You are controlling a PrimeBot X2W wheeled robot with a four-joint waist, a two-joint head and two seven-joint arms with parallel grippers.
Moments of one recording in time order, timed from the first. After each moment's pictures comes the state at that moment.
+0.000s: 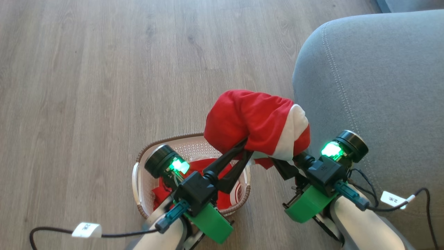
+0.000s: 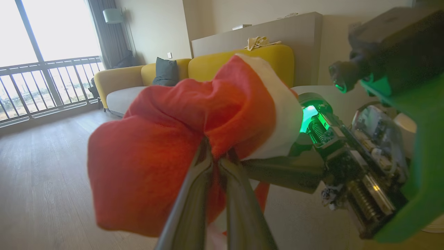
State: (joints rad) left arm -0.21 0.07 -0.58 -0.02 -0.07 -0.13 -0.25; right arm -0.26 -0.24 0.52 0.07 0.09 0.13 -0.25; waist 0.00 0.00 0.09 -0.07
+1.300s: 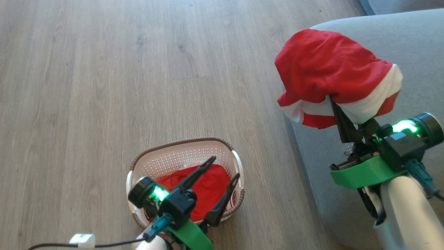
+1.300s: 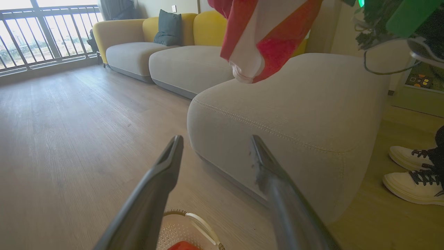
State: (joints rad) left arm -0.09 0.11 -0.51 0.09 -0.10 -0.13 -0.26; right arm -0.21 -0.18 0.16 -0.05 0.04 0.13 -0.25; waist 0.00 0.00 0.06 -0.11
